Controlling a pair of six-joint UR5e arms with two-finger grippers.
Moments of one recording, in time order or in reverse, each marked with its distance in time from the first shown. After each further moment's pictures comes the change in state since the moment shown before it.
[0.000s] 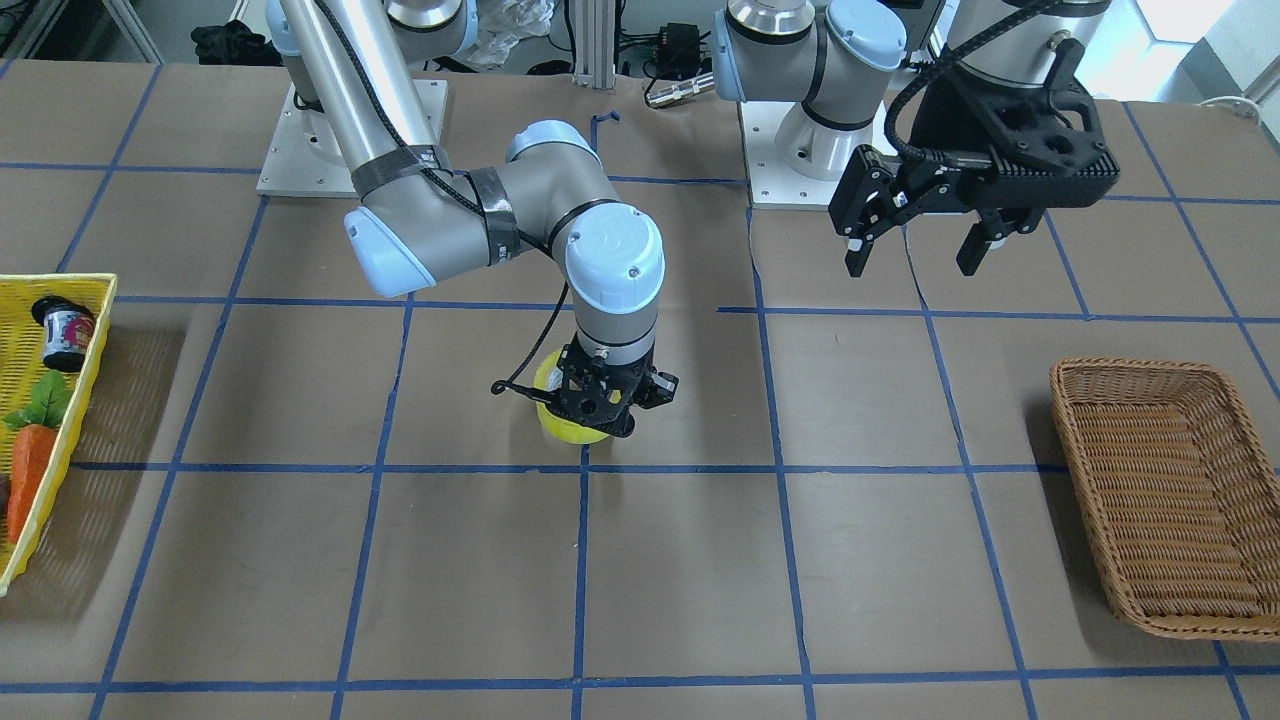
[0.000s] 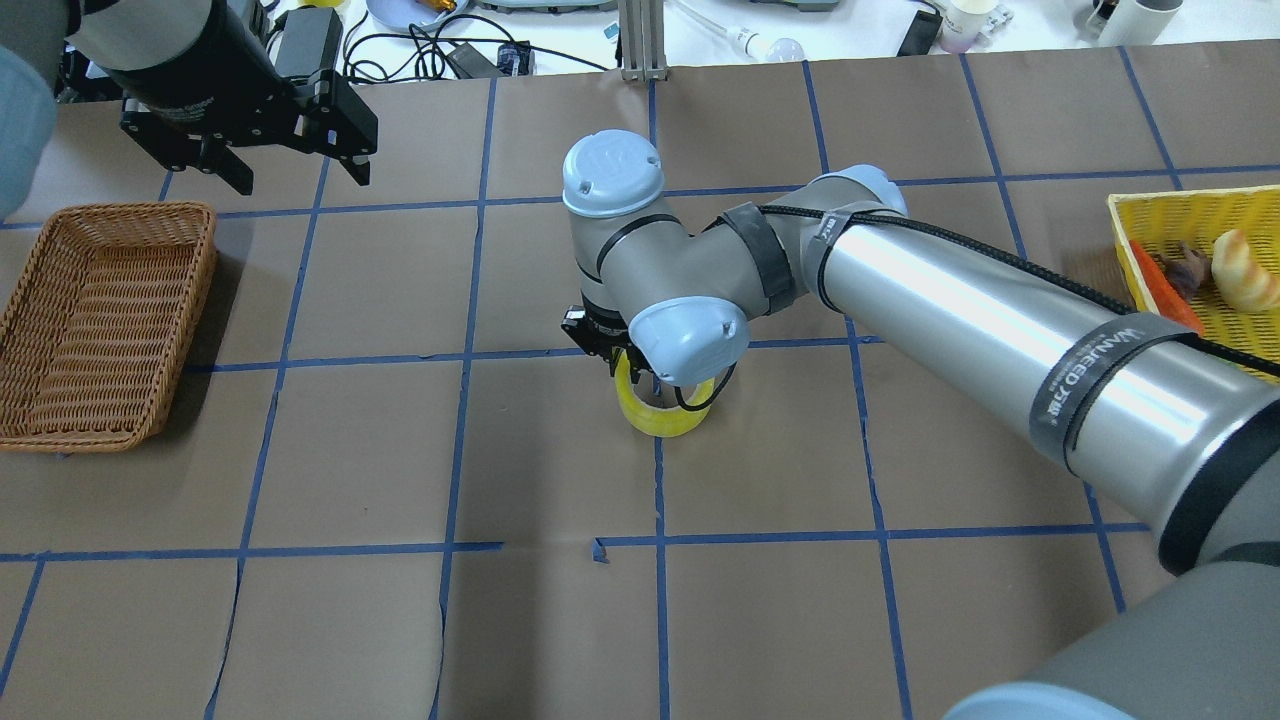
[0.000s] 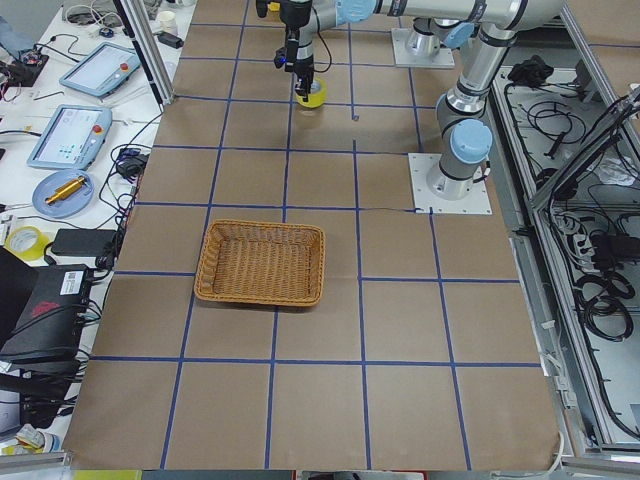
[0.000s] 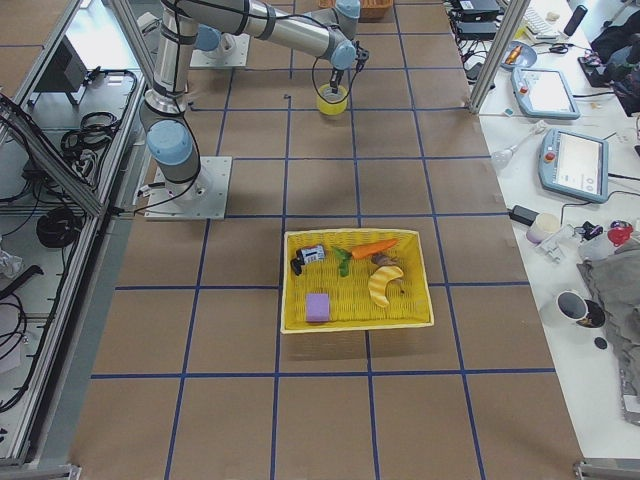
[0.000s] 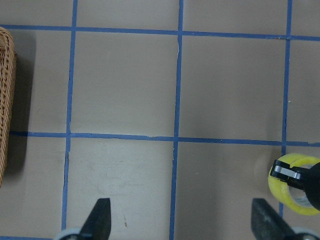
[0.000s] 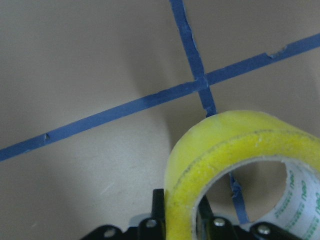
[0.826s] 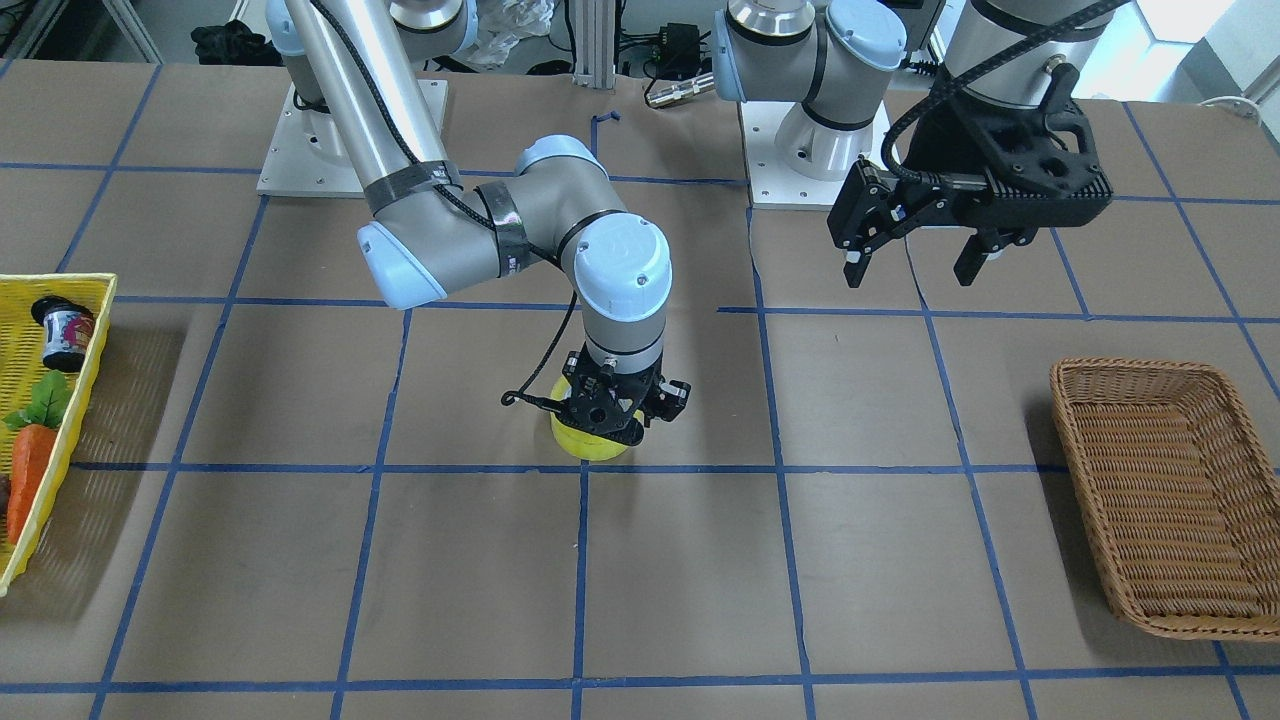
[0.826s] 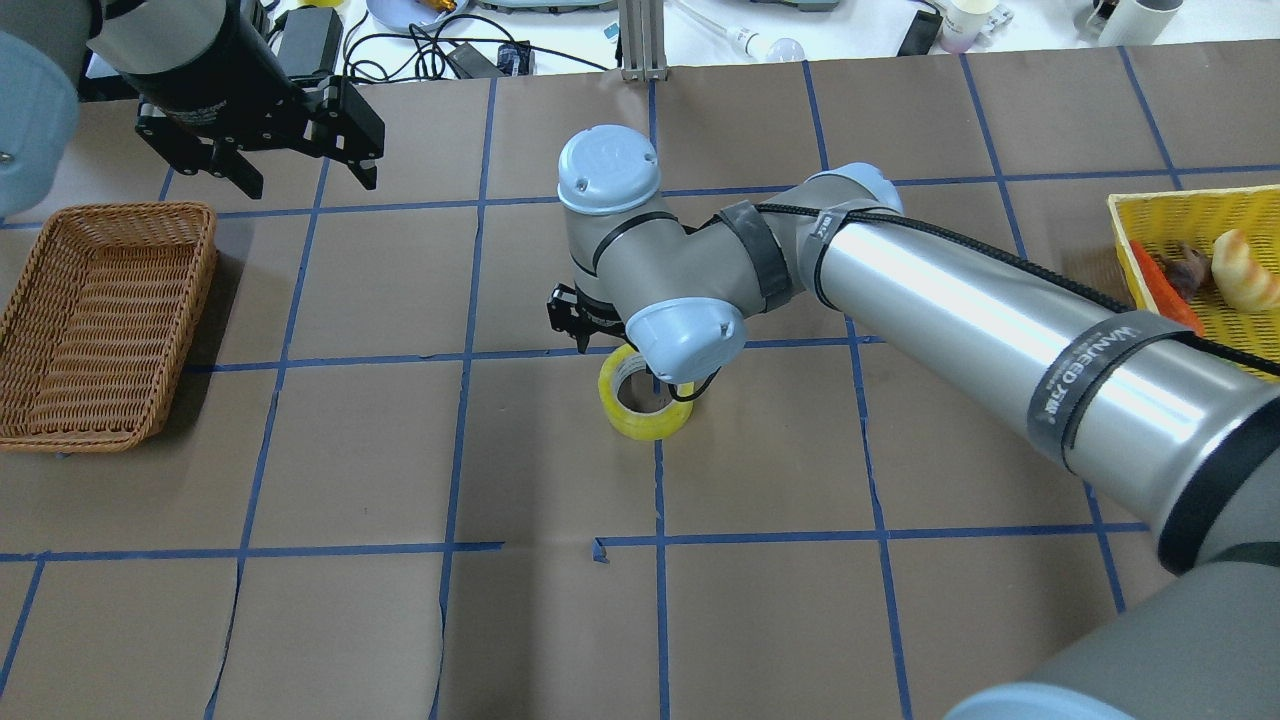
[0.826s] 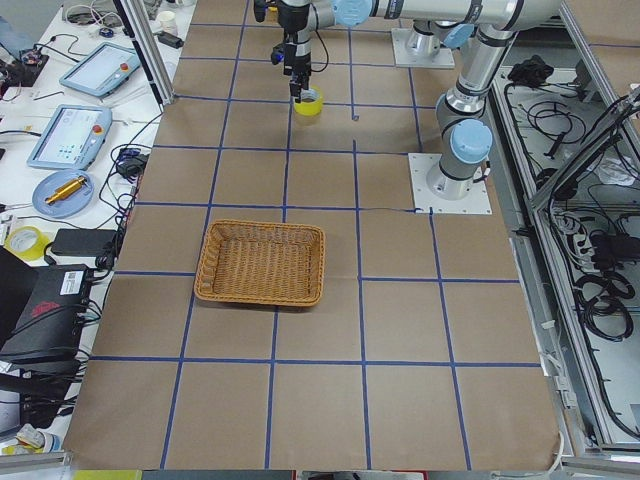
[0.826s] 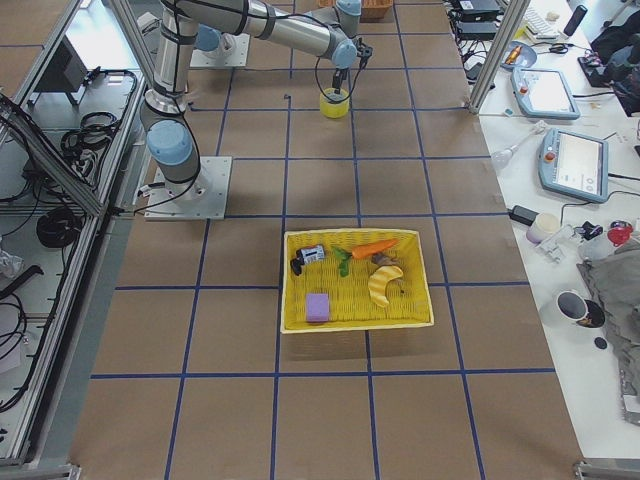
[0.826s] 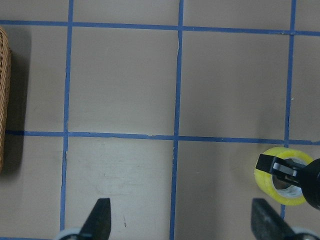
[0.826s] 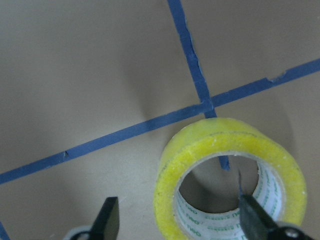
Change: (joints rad) left arm 0.009 -0.013 -0.001 0.000 -0.006 0.012; right arm -0.037 -0.040 -0.007 -0.018 -0.010 -0.020
